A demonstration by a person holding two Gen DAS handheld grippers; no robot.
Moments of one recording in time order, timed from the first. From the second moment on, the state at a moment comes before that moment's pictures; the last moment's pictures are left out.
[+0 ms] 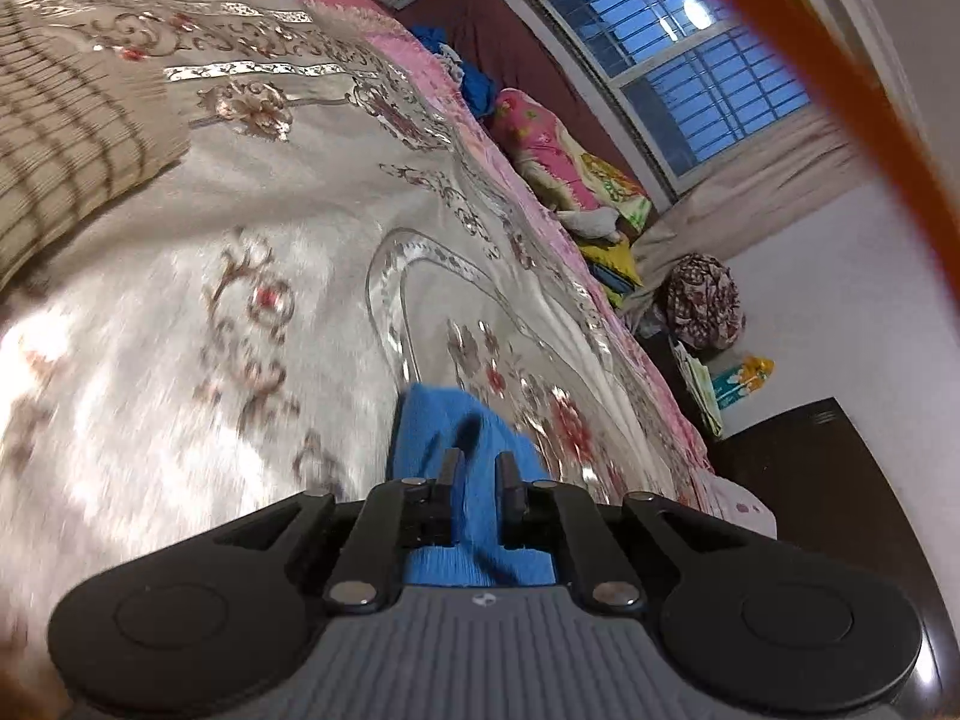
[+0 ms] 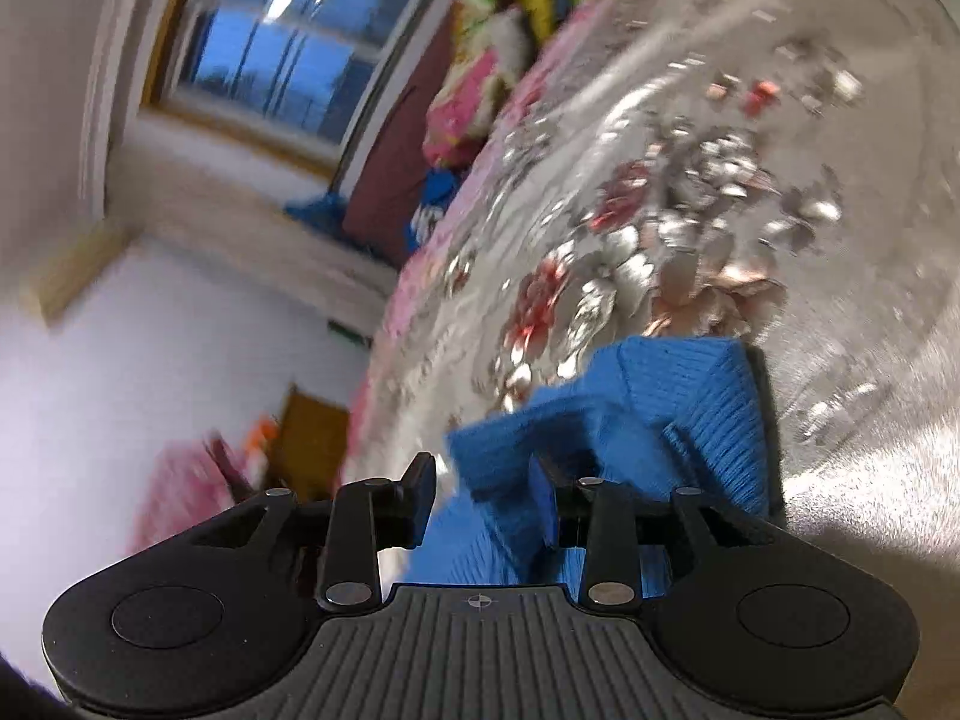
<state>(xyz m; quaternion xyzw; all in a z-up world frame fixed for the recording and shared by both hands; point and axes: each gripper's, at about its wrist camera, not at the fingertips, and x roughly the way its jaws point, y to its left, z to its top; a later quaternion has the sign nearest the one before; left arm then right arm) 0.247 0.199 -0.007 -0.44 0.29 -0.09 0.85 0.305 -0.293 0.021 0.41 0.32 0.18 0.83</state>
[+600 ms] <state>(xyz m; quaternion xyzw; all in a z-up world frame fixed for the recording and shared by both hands) 0.296 0.116 -0.001 -0.20 0.36 -0.18 0.89 0.339 -0.290 0.010 0.30 0.37 0.14 0.87</state>
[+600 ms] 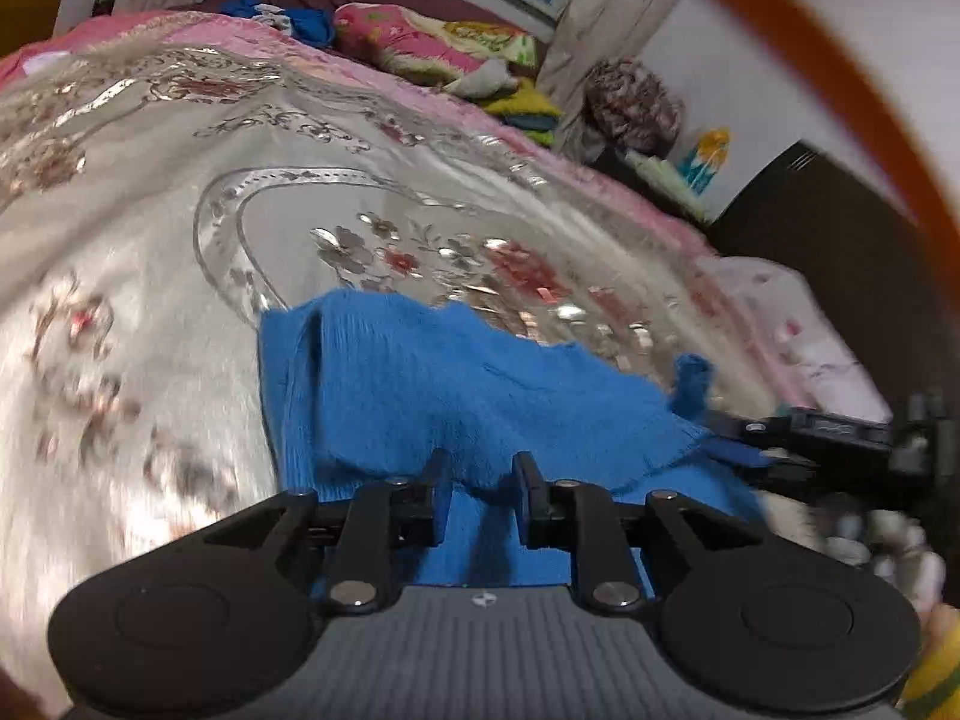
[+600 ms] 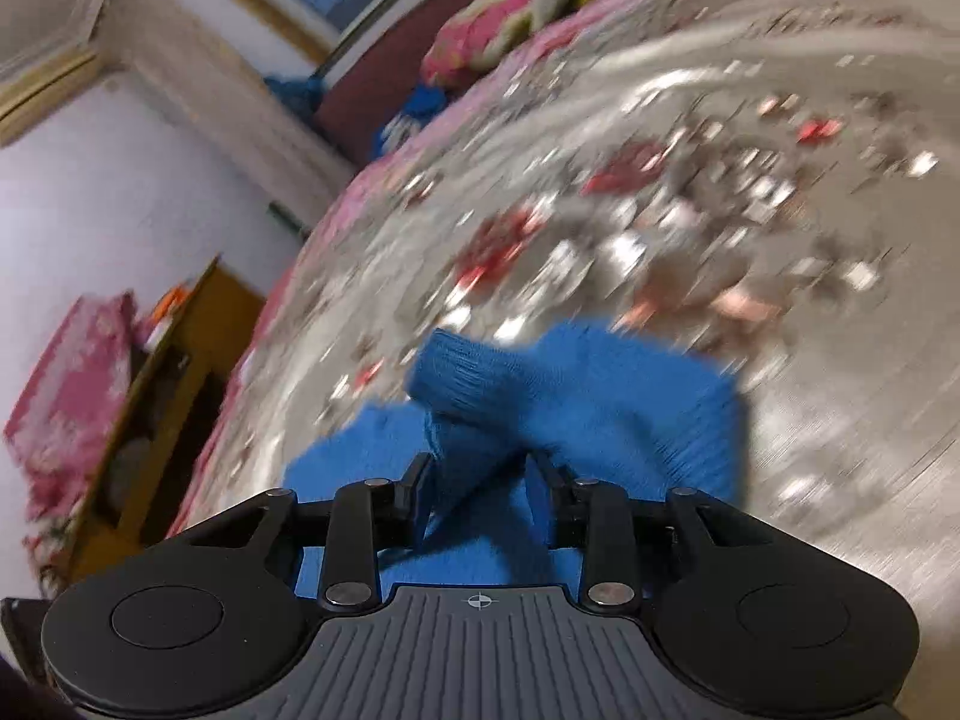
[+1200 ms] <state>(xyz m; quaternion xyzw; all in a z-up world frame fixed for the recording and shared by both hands) 0.255 0.163 -0.014 -0.31 0.33 -0.07 0.89 0.231 -0.270 0.025 0.14 0.35 0.12 0.92</state>
